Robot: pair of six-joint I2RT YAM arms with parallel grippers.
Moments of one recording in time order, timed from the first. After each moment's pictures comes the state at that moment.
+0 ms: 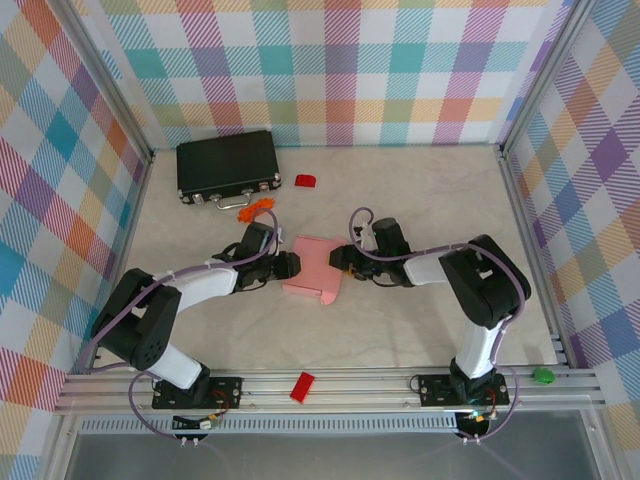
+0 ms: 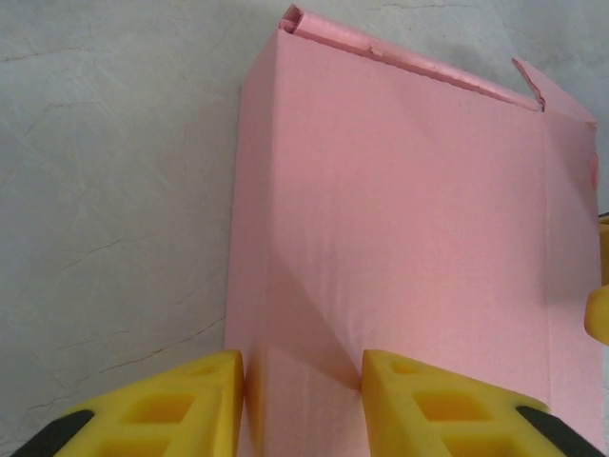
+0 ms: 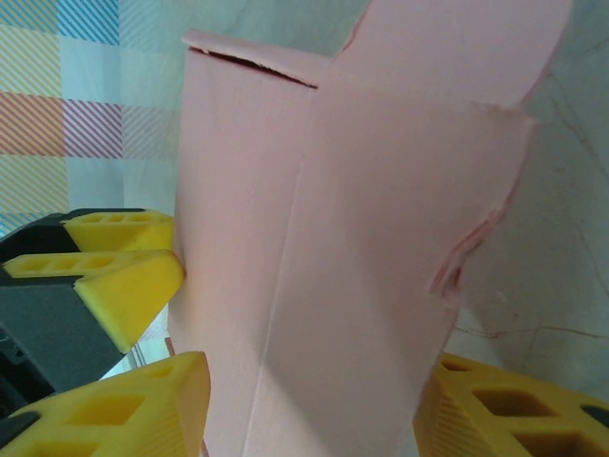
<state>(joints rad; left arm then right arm) -0.49 1.53 0.72 -0.05 0.19 -0.53 0.52 1.82 0.75 0.39 -0.67 0.84</state>
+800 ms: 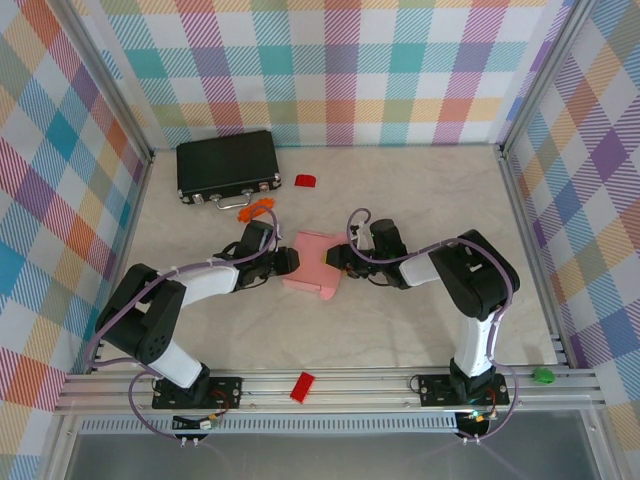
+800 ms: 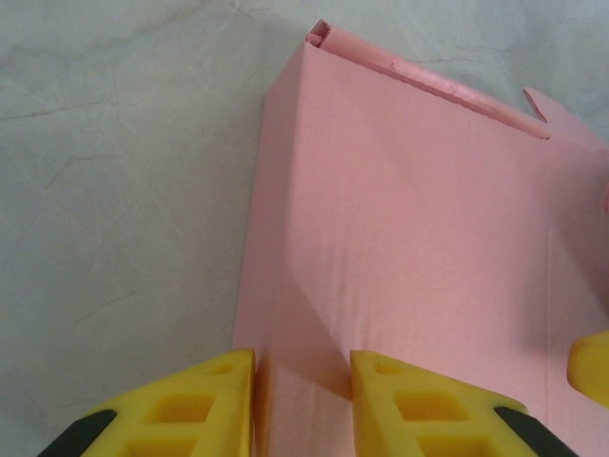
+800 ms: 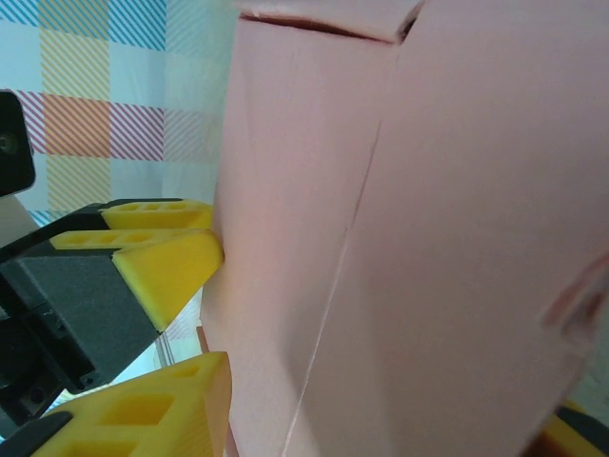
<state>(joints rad) -0.48 1.57 0.72 0.04 0.18 -0.56 0.54 1.89 0.75 0.58 -0.72 0.92</state>
